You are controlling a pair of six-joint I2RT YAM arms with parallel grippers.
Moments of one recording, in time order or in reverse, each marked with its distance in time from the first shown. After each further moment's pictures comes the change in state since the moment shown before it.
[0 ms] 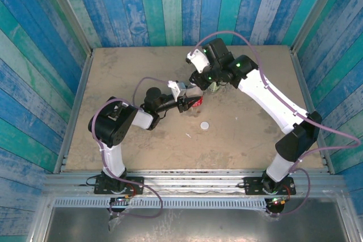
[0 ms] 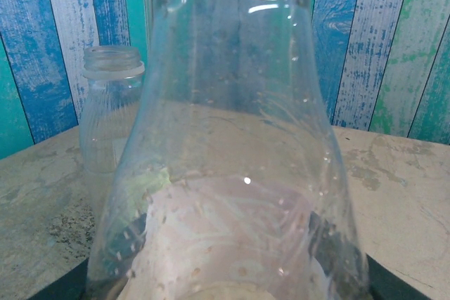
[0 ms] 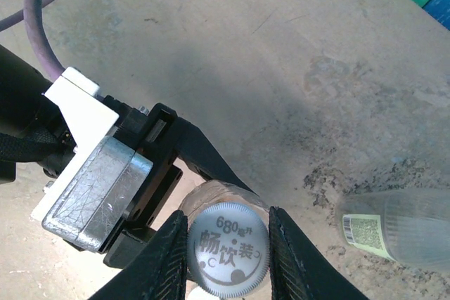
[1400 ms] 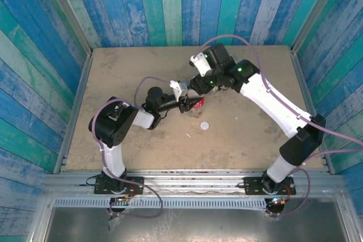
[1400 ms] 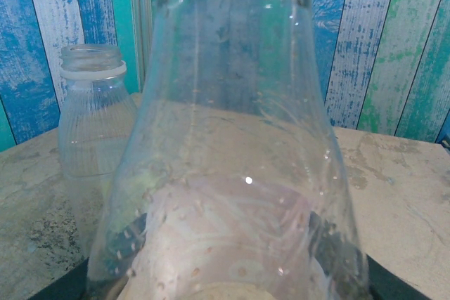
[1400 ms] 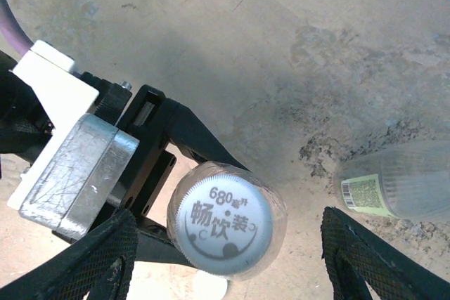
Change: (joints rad) left arm -0.012 0.000 0.014 -0.025 0.019 -0.002; right arm 0.011 -0.061 -0.076 0.001 0.068 0.093
